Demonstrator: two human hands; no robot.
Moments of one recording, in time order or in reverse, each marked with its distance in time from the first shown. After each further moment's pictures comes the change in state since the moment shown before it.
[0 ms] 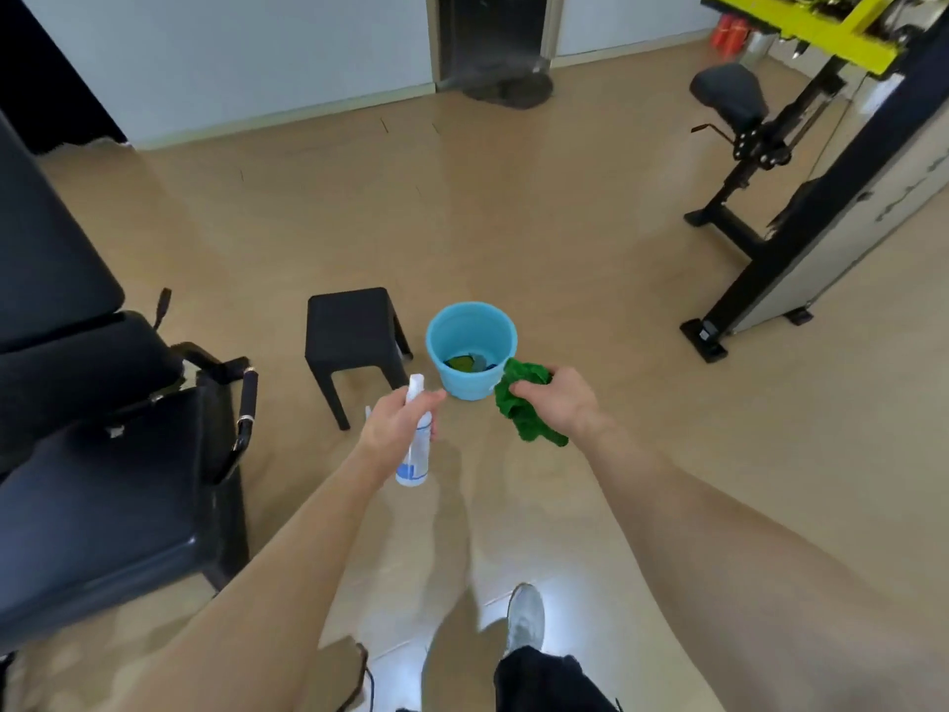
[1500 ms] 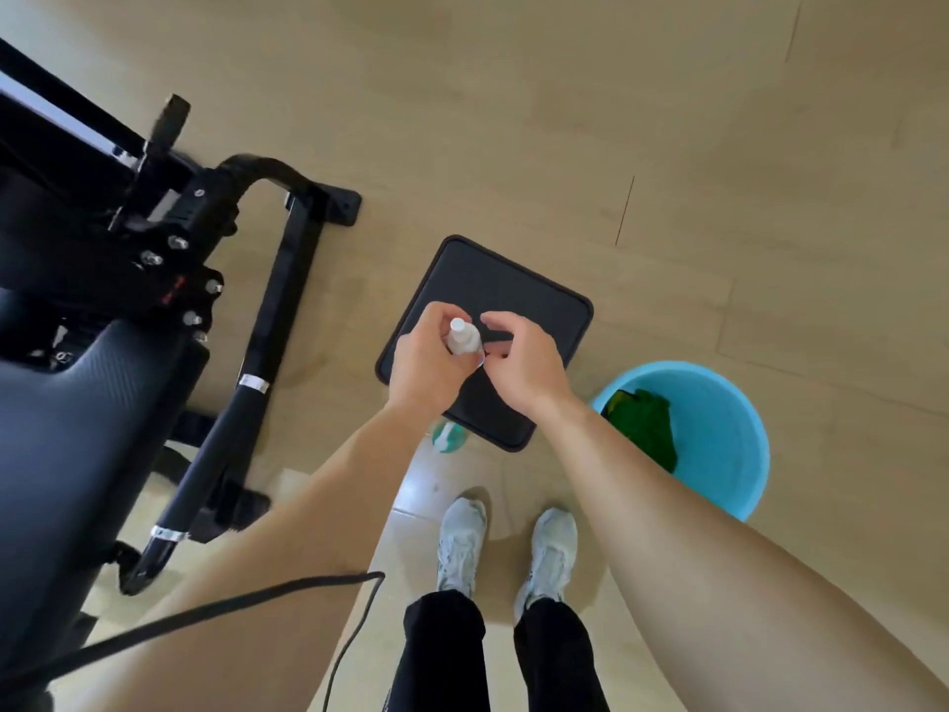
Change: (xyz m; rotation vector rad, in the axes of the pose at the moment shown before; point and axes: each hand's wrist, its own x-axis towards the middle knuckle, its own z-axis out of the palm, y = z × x) left_hand 0.640 -0.156 -0.185 0.013 0.593 -0.325; right_hand 0.626 -0.184 0.416 -0.362 -0.645 -0.310
